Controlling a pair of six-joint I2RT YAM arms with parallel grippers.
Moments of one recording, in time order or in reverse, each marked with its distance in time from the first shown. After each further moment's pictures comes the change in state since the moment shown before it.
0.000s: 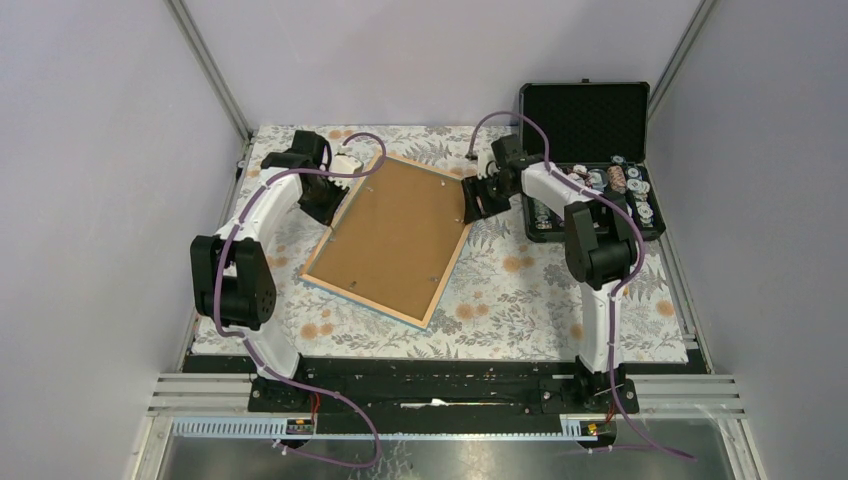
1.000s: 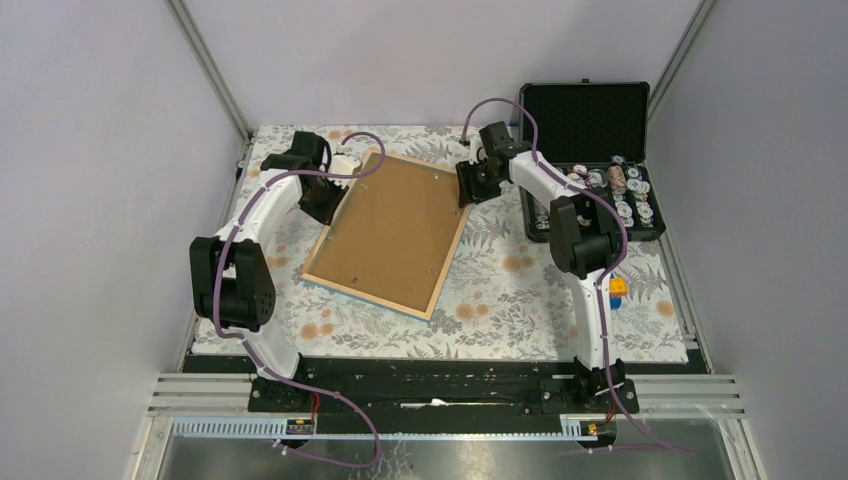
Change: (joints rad) left arm 0.000 -0.010 -0.018 0.028 -0.008 -0.025; right arm 0.027 0.164 0.234 -0.062 0.106 0.098
